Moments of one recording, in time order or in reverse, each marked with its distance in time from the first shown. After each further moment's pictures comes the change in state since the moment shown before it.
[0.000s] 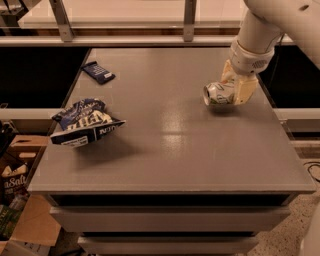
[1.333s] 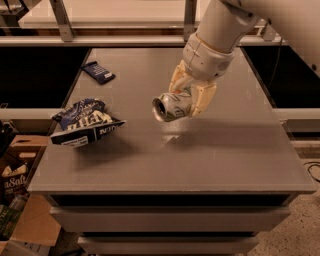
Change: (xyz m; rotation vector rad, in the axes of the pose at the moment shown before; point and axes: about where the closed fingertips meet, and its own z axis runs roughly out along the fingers) arm -0.162 0.041 -0.039 -0.043 -0.339 -0.362
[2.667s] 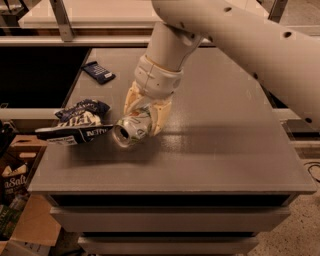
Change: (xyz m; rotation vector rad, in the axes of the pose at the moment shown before) arm -0.090 -0.022 0.061 -0.082 -0.147 -0.335
